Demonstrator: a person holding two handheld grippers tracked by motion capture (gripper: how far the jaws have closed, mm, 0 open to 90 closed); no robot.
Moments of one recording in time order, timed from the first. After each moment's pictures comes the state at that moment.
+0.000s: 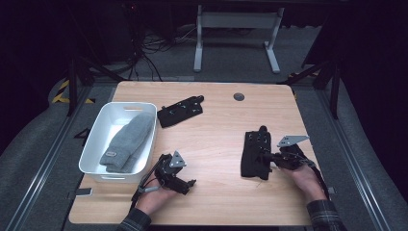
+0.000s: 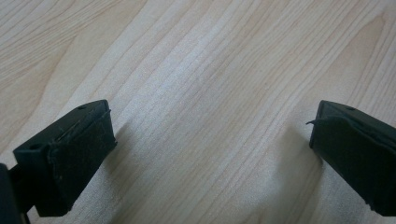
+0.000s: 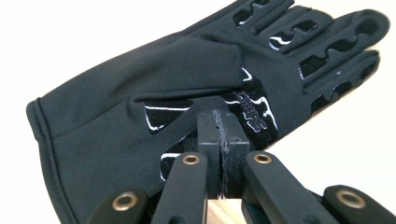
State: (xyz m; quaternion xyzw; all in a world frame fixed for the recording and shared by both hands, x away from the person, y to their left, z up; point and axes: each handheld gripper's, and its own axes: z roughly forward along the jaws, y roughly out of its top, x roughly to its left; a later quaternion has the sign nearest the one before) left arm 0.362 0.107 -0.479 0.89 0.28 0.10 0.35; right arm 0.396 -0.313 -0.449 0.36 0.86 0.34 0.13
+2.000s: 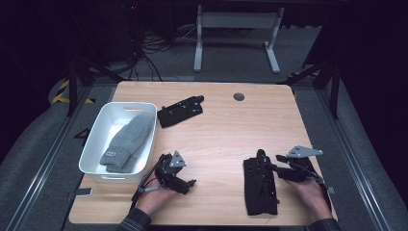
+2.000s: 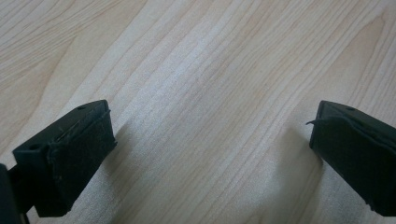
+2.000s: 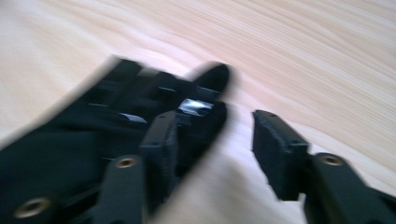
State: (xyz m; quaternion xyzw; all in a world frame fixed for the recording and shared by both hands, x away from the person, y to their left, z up) left arm 0.363 0.107 -0.478 0.89 0.28 0.10 0.35; right arm 0.356 -0.328 -0.448 0.42 0.81 0.35 0.20
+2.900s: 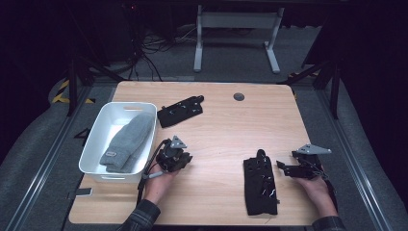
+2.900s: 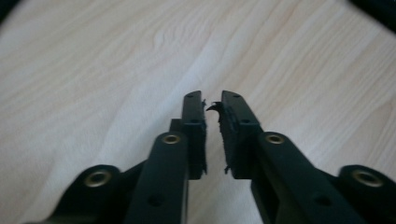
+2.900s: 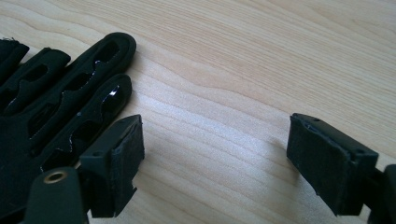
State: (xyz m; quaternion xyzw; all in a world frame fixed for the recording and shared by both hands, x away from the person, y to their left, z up) left arm 0.400 0.098 -0.442 0.86 0.35 0.09 0.36; right arm 0.367 -0.358 -0.468 0.47 0.78 0.34 0.22
